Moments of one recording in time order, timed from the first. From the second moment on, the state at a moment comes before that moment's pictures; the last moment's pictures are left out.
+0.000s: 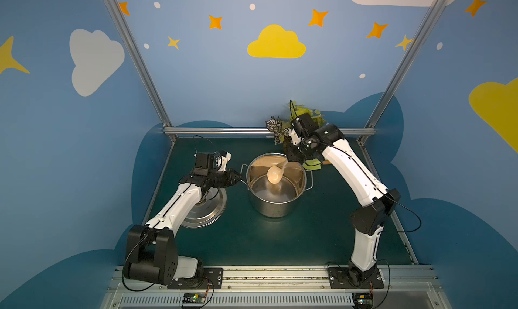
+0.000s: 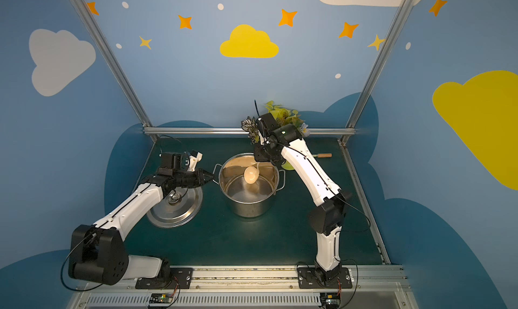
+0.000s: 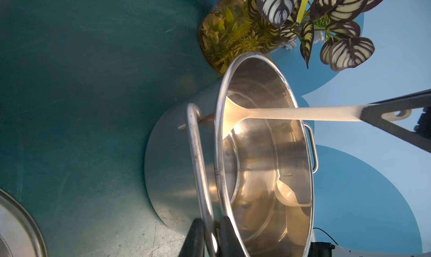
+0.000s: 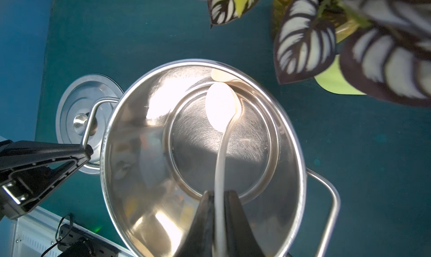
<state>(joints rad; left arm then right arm) -0.14 1.38 0.98 -0.36 0.67 -0.44 0.64 1.97 2.23 -1.30 -0.04 0.41</state>
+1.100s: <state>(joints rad) -0.14 1.38 0.97 -0.36 0.68 -0.44 0.77 1.65 1.88 -1.43 0.05 0.38</state>
